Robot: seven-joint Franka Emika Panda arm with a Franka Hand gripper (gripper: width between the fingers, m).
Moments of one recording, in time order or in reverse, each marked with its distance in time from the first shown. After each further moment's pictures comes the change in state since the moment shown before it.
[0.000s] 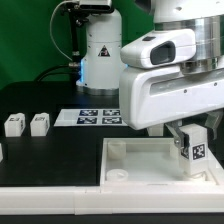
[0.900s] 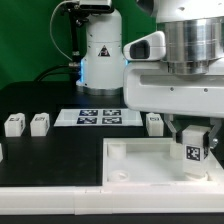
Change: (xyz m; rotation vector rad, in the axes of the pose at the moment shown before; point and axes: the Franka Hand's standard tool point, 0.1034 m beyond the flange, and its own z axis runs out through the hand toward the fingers) arm -0.001 0.001 0.002 -0.025 0.031 1.074
